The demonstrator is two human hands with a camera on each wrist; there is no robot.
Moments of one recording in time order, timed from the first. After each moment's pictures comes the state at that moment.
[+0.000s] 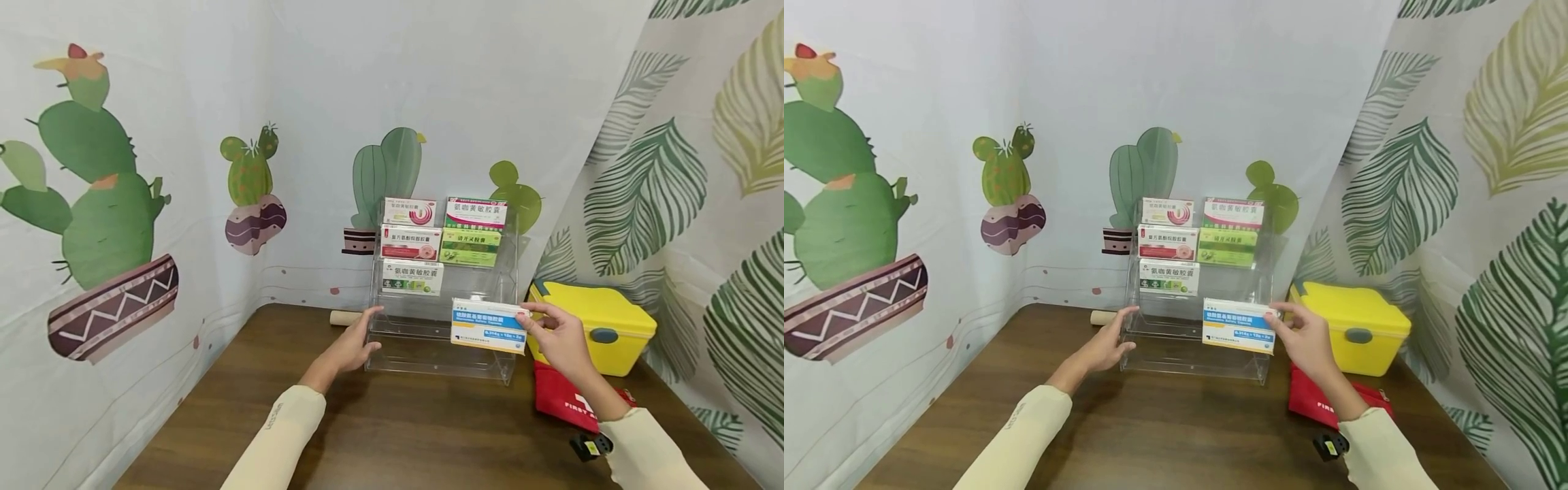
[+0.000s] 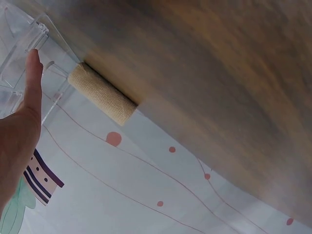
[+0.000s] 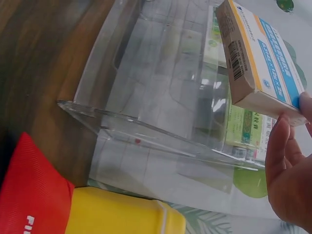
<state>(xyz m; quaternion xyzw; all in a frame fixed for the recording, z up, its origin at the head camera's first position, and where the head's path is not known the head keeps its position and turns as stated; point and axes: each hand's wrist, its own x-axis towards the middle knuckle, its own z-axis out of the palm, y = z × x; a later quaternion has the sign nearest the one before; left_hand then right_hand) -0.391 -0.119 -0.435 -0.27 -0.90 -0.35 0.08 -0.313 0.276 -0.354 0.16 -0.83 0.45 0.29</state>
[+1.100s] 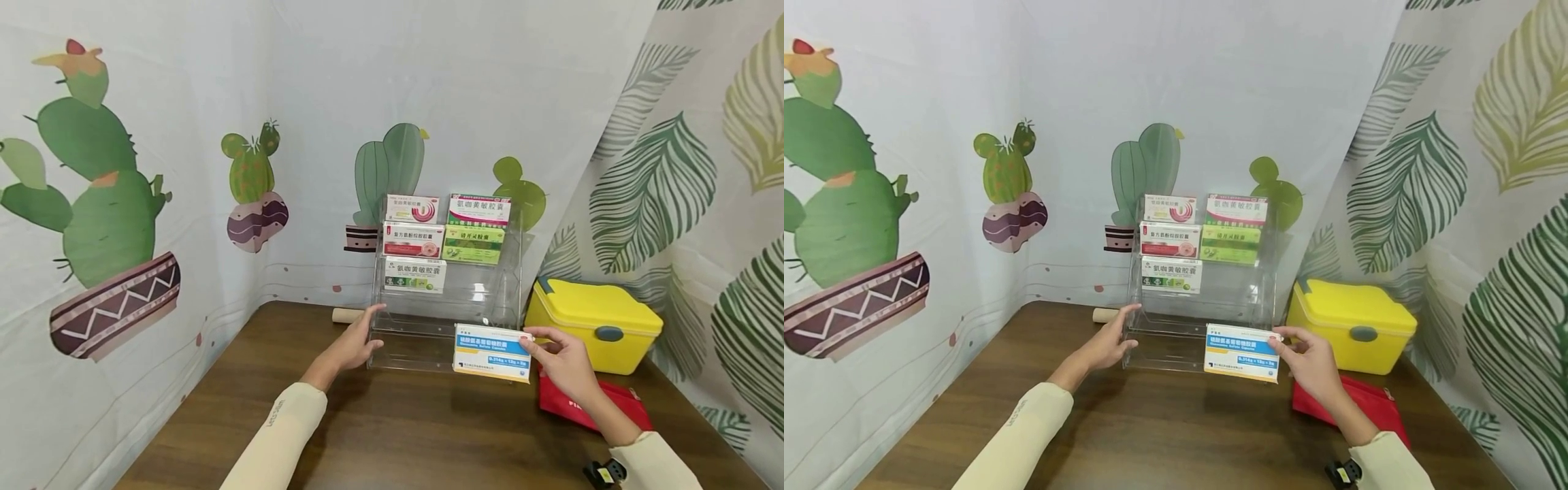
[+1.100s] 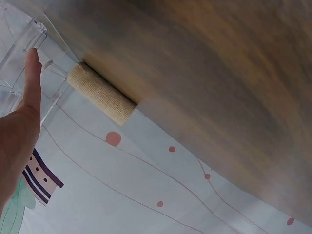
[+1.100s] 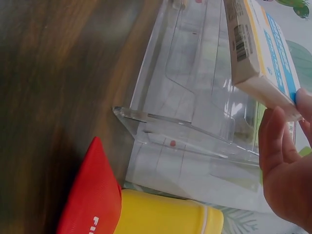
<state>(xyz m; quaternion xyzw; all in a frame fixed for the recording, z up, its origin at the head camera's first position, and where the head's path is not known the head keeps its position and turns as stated) -0.398 -0.120 -0.437 -0.27 -0.90 -0.34 0.08 -0.305 0.286 -0.392 0.13 -0.85 0.46 0.24</state>
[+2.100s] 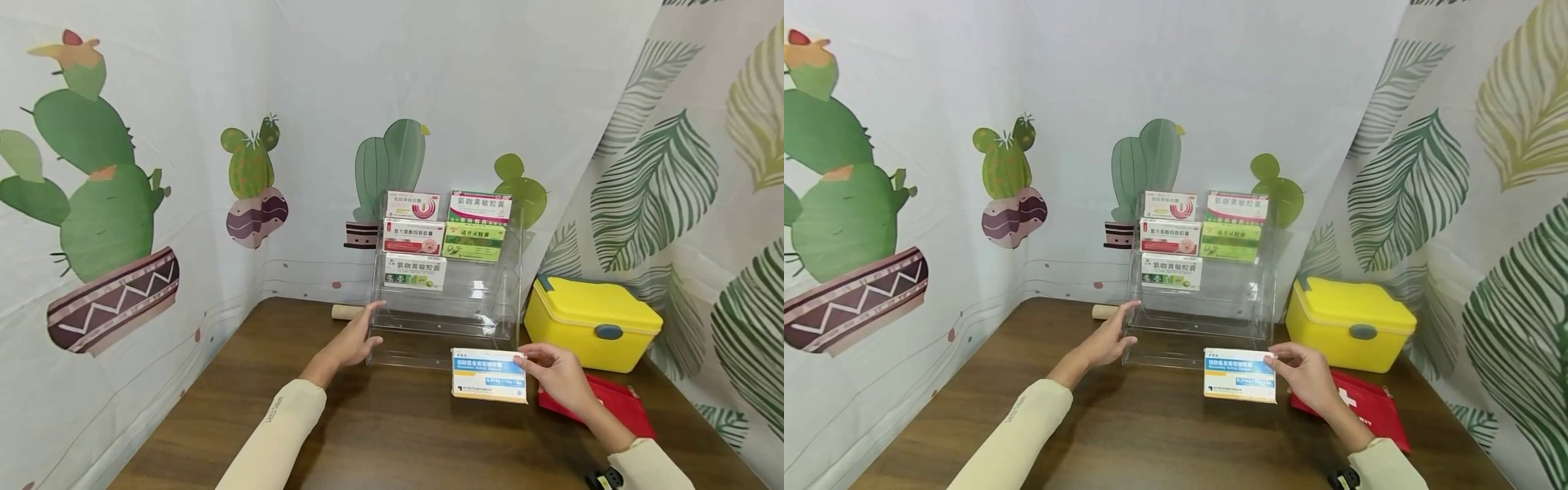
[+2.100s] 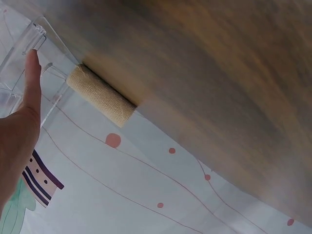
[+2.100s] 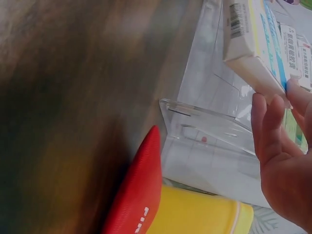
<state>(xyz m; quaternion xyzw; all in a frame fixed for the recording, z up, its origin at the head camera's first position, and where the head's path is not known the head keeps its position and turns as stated) -0.398 -0.120 -0.438 -0.27 -0.90 -0.34 0.09 -0.309 0.292 -0.420 0.11 -0.87 0.44 0.18</state>
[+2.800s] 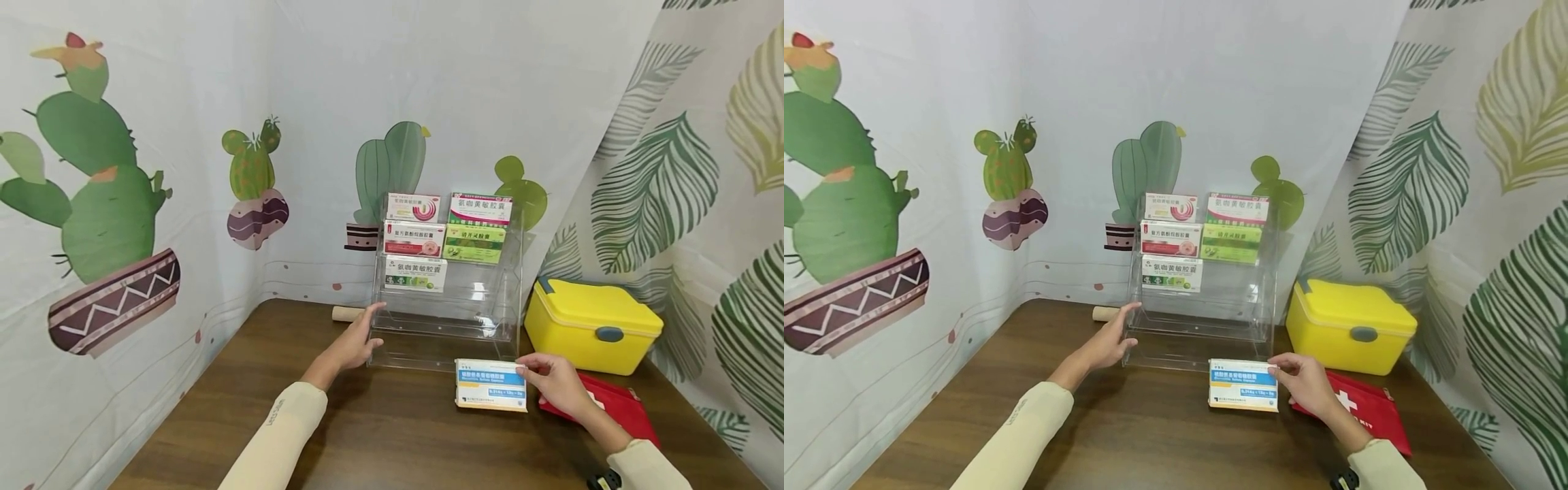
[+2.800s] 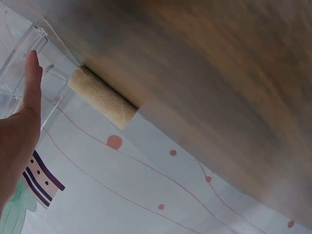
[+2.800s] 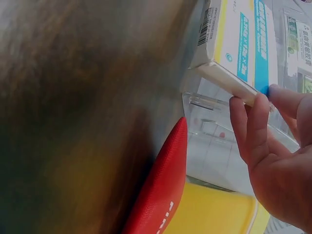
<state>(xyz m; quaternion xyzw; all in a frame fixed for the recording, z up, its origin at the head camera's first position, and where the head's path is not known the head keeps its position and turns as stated) -0.395 -0.119 -0.439 -0.27 -0.90 -0.34 0.08 -0.316 0.299 -0.434 0.11 -0.89 0.42 0.12</state>
